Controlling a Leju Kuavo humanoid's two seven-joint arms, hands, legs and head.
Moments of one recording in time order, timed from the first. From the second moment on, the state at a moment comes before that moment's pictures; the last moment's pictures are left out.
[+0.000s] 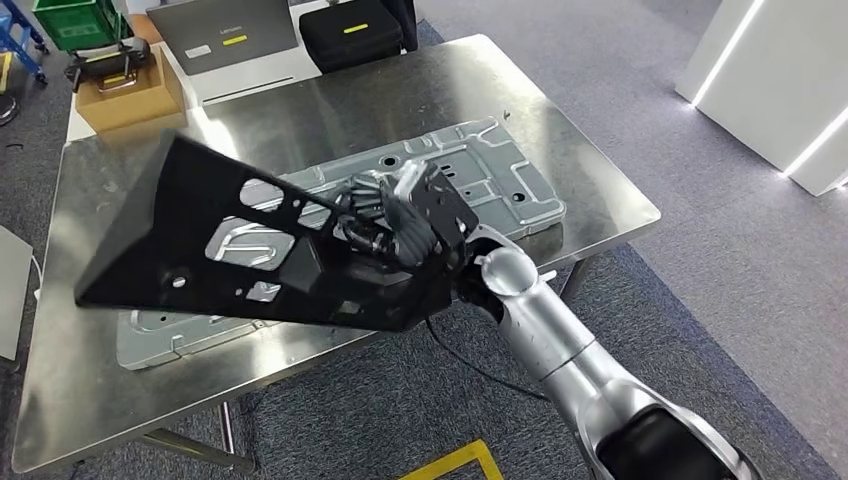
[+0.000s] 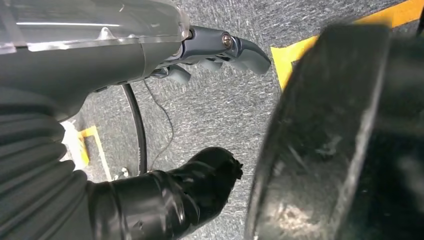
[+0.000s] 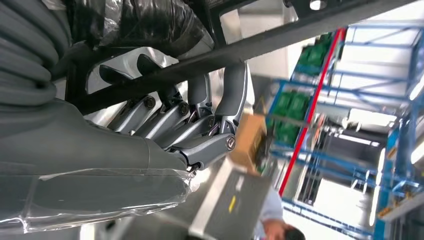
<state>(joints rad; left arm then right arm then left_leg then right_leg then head) -0.13 0.03 -0.10 -0.20 -1.11 -0.17 -0.09 -0.86 0.14 0.60 -1.04 -0.35 0.39 -0.26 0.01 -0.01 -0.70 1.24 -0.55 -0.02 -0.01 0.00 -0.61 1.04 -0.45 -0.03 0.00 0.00</state>
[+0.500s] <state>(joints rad) -0.14 -0.01 -0.10 -0.20 -1.16 -0.19 -0.06 -1.16 0.21 0.59 -0.86 0.00 -0.03 -0.16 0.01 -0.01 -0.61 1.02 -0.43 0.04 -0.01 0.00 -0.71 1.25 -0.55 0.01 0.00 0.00</state>
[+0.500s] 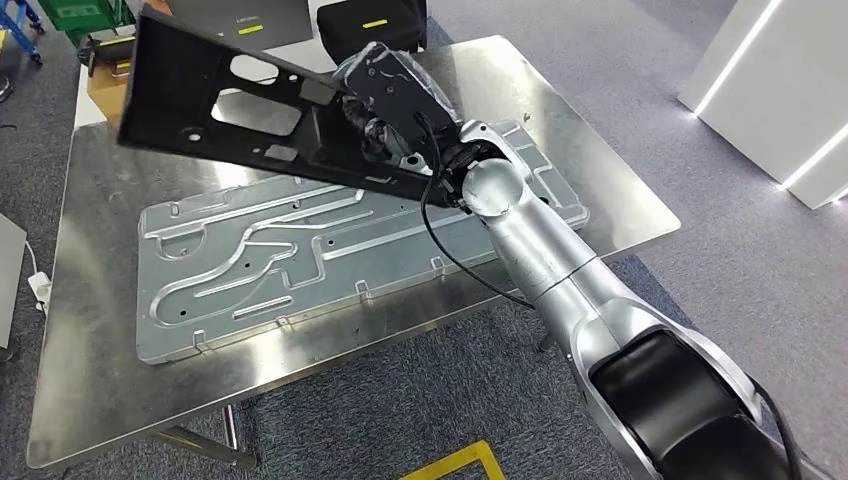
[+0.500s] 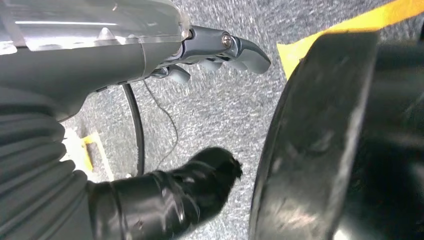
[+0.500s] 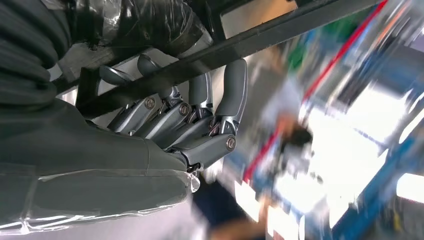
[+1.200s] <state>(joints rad) -0.18 -0.06 -0.14 -0.20 -1.23 -0.24 -0.03 -1.17 0.31 0.83 -0.53 1.28 -0.61 0.22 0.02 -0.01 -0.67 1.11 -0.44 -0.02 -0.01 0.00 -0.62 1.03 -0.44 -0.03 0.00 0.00</state>
